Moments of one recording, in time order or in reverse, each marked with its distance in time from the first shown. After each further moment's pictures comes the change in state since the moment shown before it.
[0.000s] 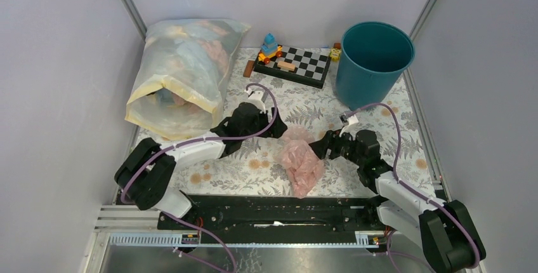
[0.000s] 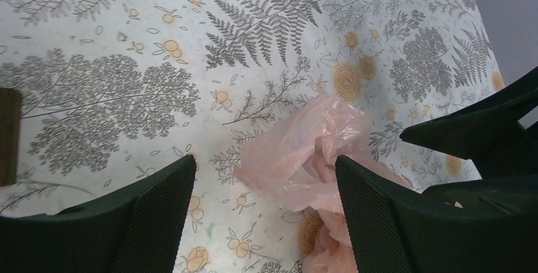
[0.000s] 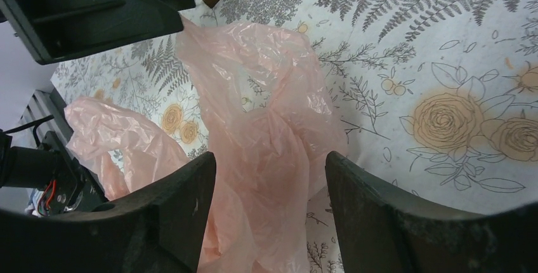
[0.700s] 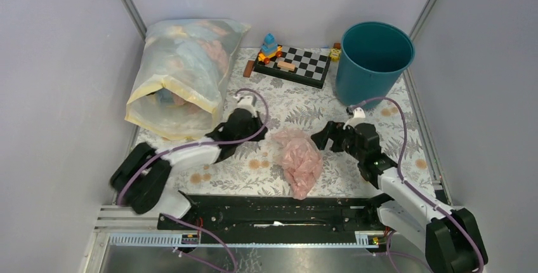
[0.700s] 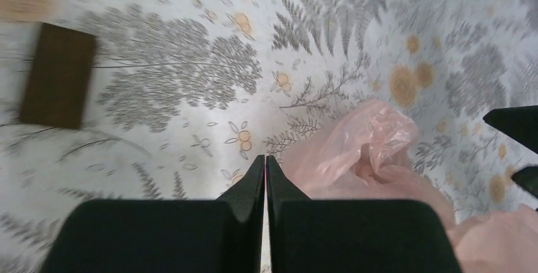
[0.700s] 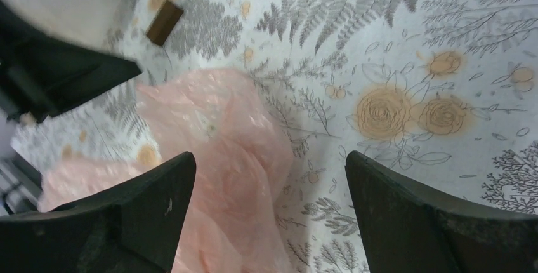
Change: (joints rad) left arm 0.021 0.044 -0.043 -0.014 -0.066 -0.051; right arm 0.024 -0.039 0.077 -0.183 0.205 0.029
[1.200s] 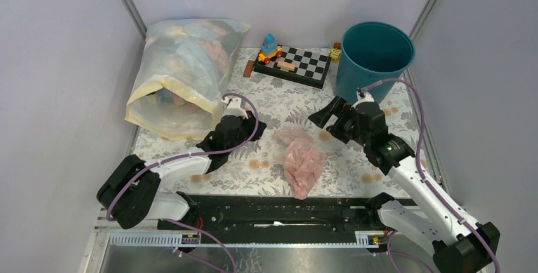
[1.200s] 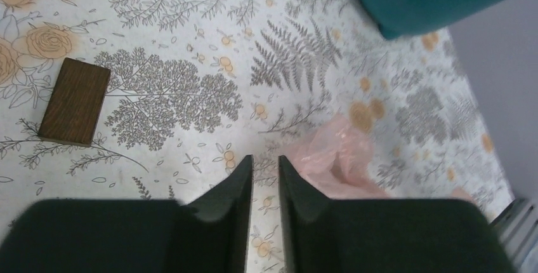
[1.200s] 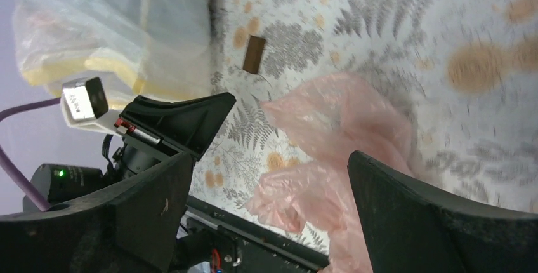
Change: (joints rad) left arm 0.005 -0.228 -0.193 0.221 -0.078 -0.032; right arm 0.080 -0.035 0.498 -0.575 0.115 0.411
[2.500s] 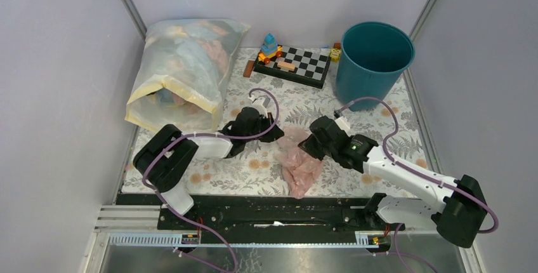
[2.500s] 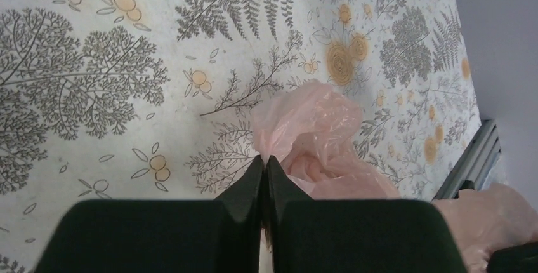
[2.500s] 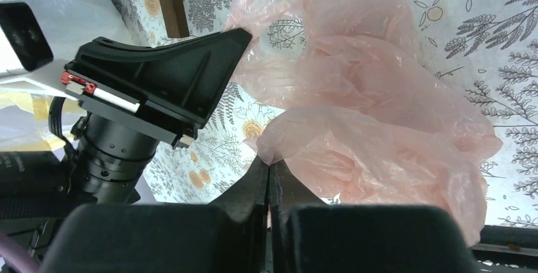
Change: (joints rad) left arm 0.002 0.382 0.187 0.044 0.319 -0.050; right arm 0.396 0.248 0.021 -0.180 0.358 0.554
